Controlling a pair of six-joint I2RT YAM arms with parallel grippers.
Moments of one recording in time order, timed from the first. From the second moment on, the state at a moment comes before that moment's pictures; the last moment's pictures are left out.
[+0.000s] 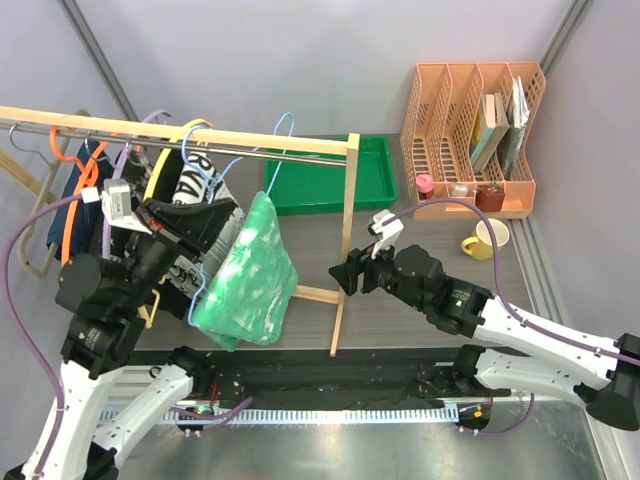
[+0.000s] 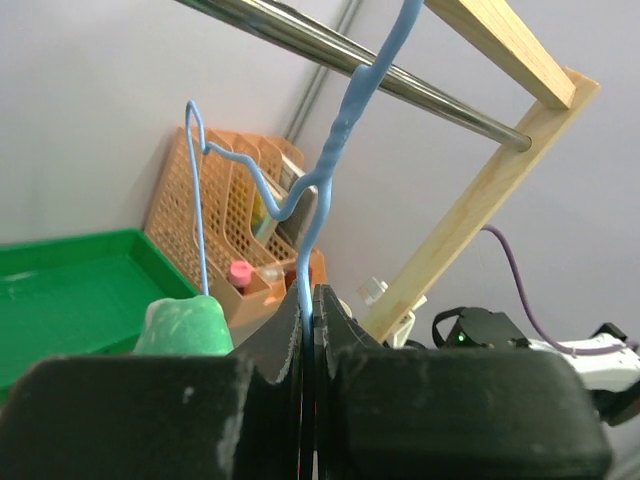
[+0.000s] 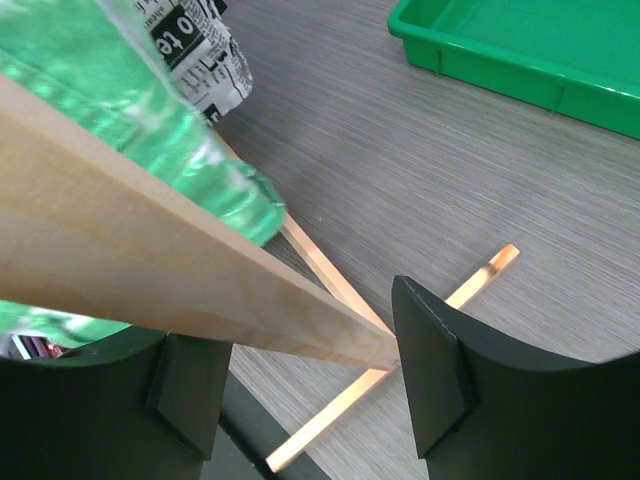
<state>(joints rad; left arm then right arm) -0.46 0.61 1.16 -0.24 0.26 -0.59 1.00 0.91 0.74 -0.10 0.22 0.35</state>
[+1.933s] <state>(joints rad) -0.47 0.76 1.27 -0.08 0.19 -0.51 0.75 1.20 0.90 0.04 0.18 0.40</state>
